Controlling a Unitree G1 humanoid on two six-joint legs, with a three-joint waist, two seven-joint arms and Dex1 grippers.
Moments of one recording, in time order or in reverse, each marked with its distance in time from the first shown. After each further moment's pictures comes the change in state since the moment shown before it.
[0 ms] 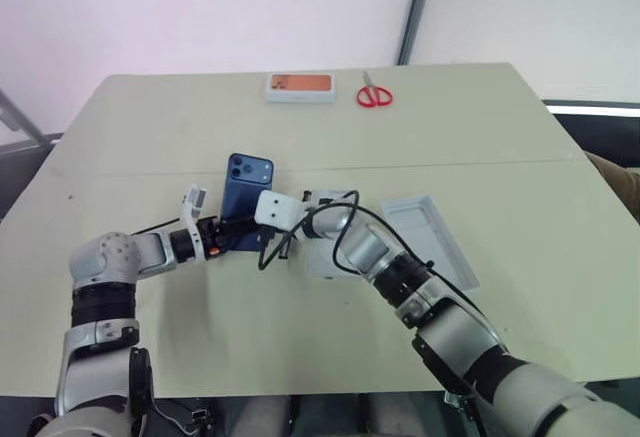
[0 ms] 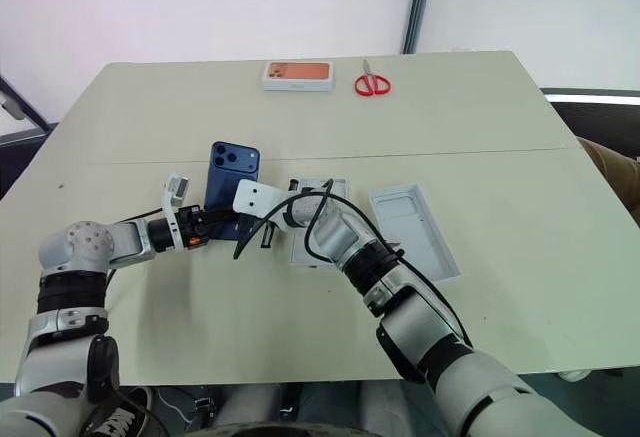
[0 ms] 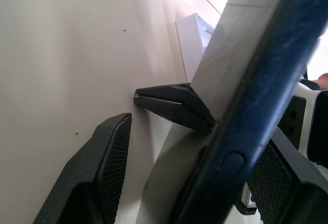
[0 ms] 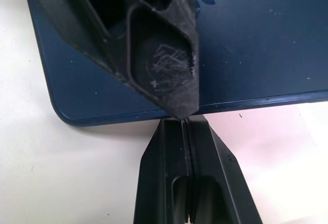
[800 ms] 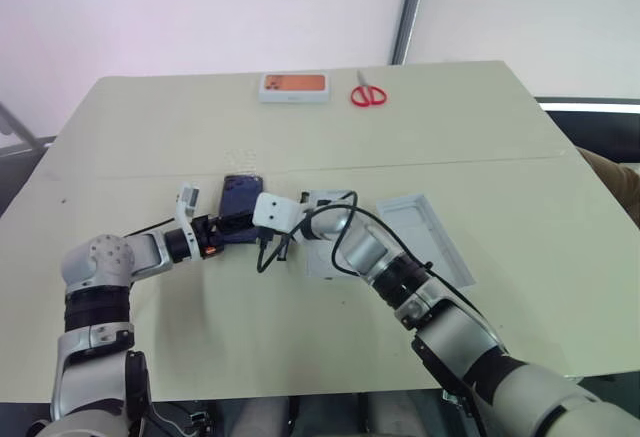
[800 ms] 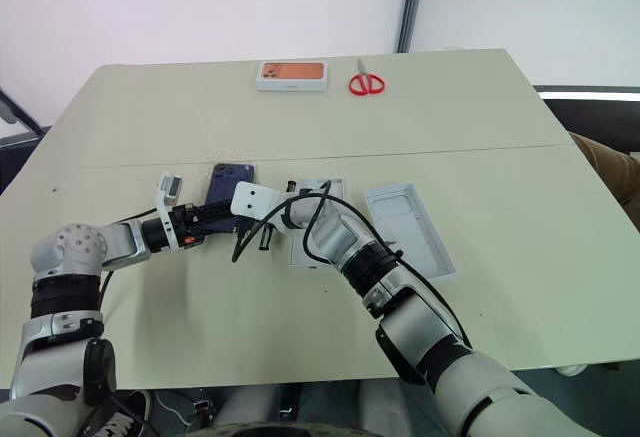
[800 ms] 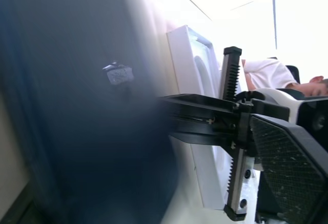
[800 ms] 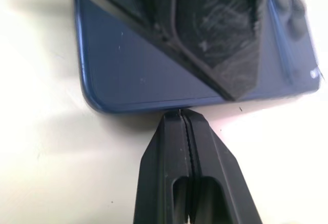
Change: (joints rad) left arm 0.019 0.008 0.025 -0.022 -0.050 -0.011 0.025; right arm 0.004 0.002 0.004 -0.004 -0.007 -0.002 0.006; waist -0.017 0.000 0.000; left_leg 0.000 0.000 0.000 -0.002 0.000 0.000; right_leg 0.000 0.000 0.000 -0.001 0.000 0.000
